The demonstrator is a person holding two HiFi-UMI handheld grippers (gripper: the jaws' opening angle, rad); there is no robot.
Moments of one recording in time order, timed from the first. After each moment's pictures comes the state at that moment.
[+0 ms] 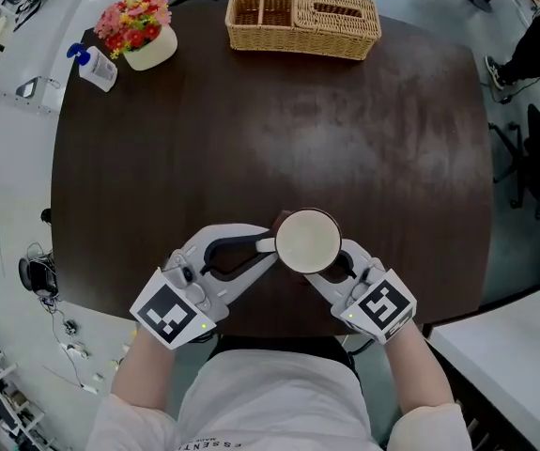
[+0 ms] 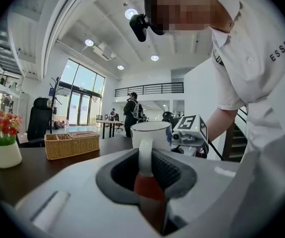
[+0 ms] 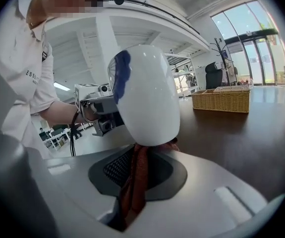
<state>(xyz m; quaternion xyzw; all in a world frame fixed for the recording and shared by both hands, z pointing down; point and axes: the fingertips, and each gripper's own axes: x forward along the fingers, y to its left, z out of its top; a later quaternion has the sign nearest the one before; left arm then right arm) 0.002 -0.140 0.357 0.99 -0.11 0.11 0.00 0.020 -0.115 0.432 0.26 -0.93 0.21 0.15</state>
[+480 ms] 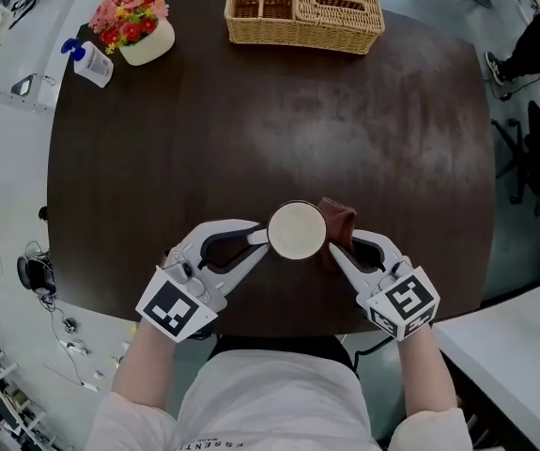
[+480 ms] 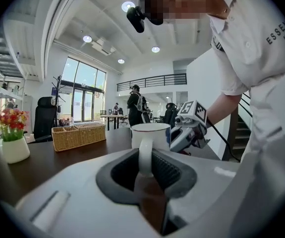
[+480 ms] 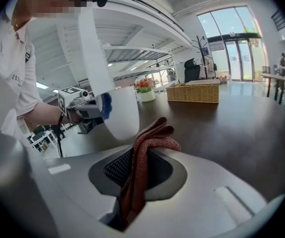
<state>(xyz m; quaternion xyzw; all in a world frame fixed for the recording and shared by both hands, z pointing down) -0.011 -0.149 0.389 0.98 -0.14 0.13 -0.01 0.084 -0.125 0.458 0.35 -0.88 0.24 0.20</state>
